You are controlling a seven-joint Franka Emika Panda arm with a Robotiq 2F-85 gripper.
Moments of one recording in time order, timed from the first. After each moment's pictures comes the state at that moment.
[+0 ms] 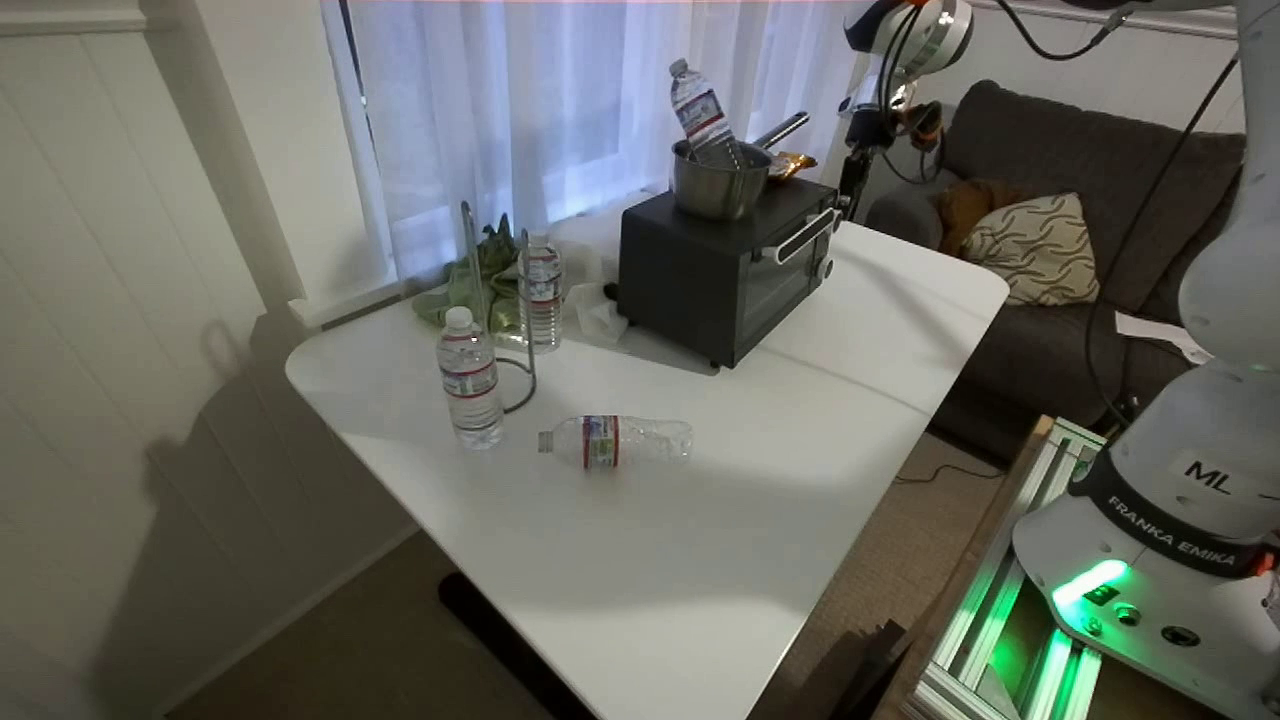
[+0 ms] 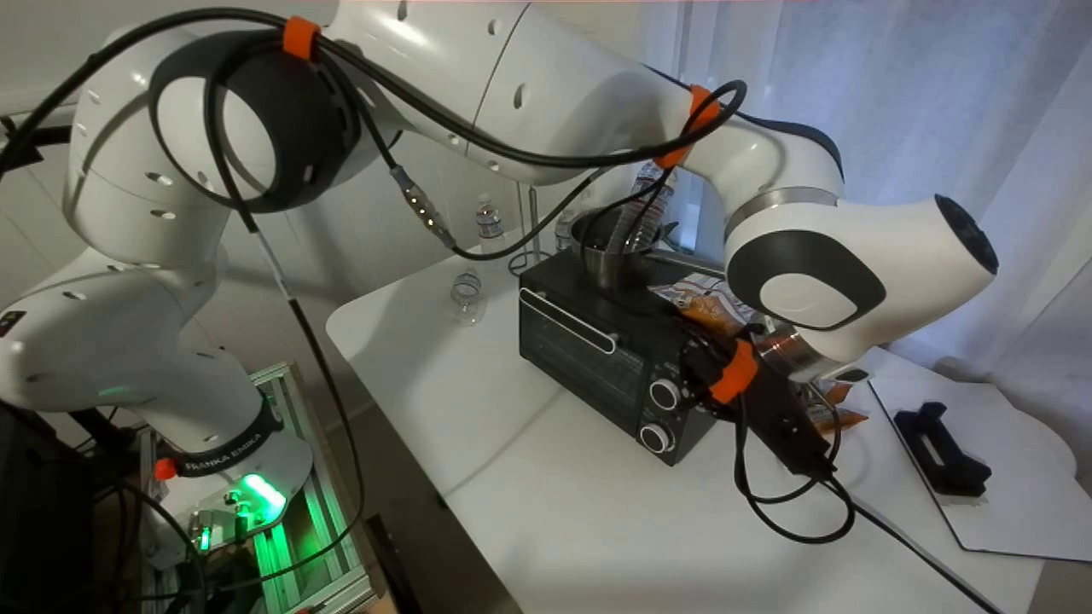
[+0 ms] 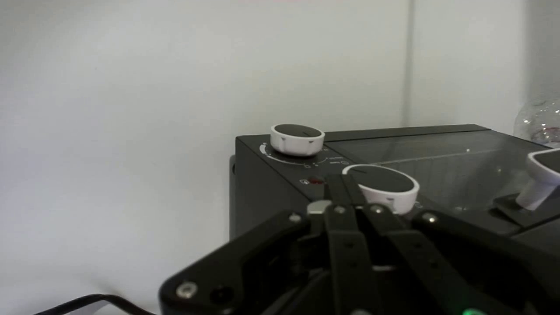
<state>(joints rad) -0.63 0.73 -0.13 -1.34 0.31 1.63 -1.01</state>
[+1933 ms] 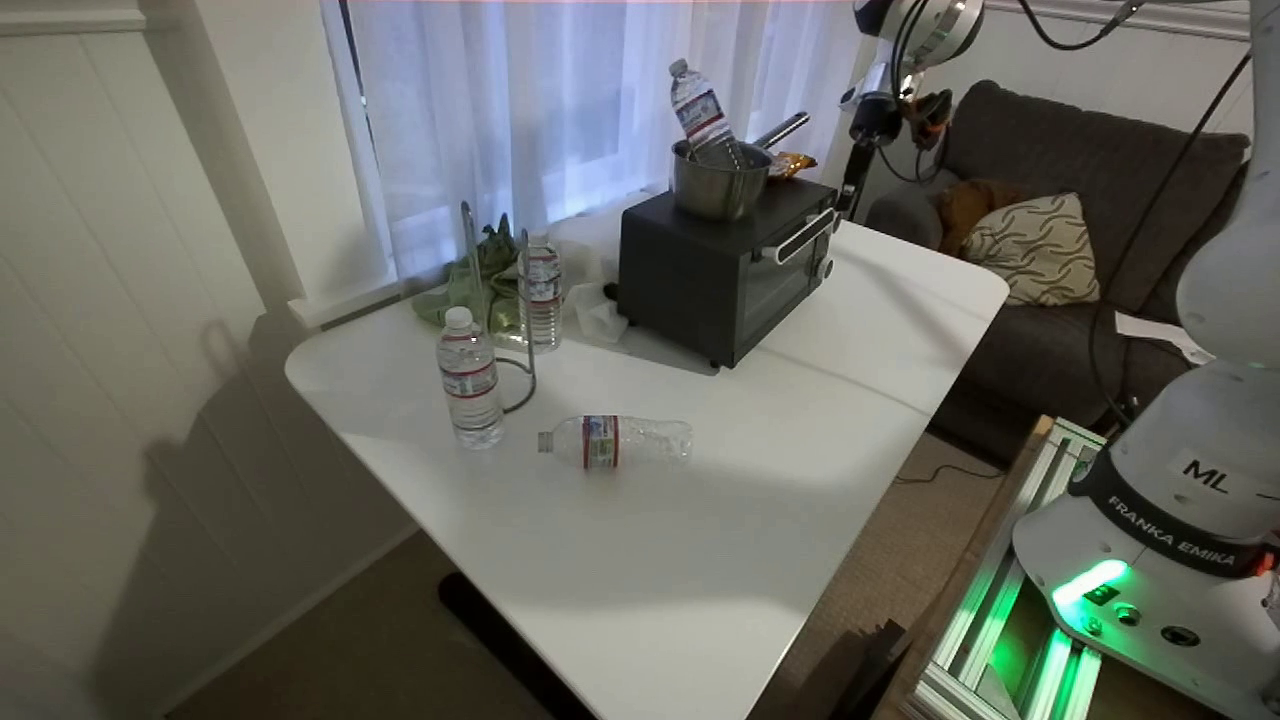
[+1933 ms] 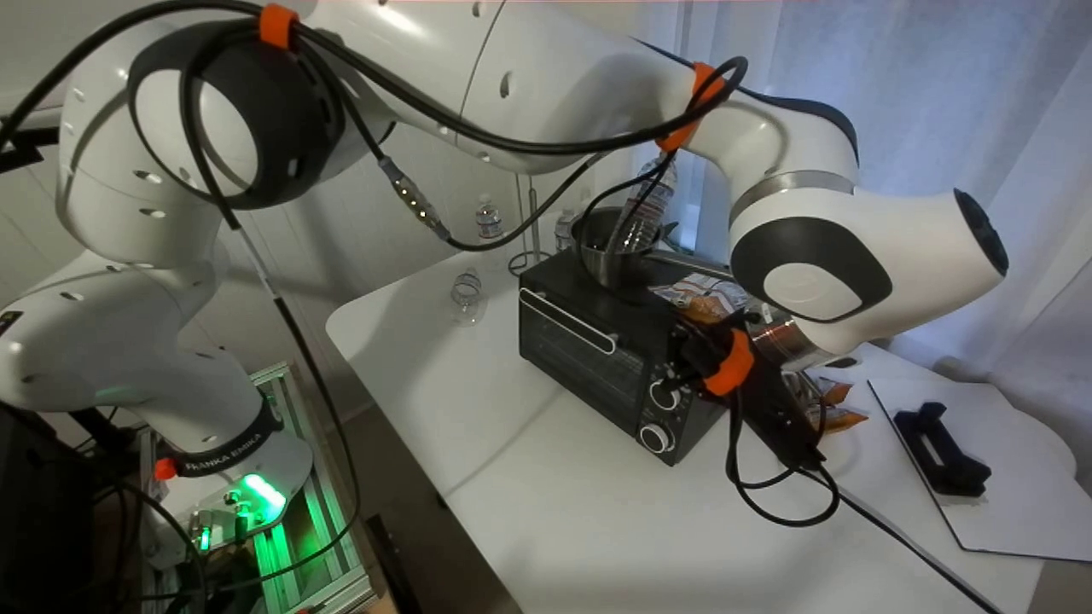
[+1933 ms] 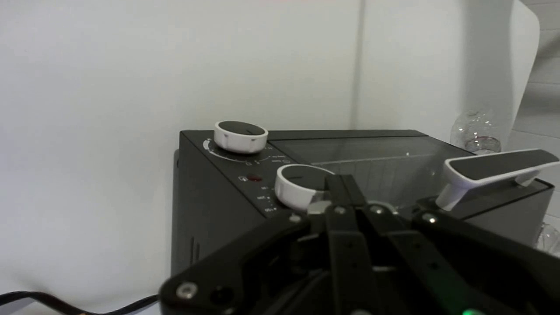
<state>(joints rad) -0.65 0.70 -0.11 -1.34 0.35 1.52 -1.08</state>
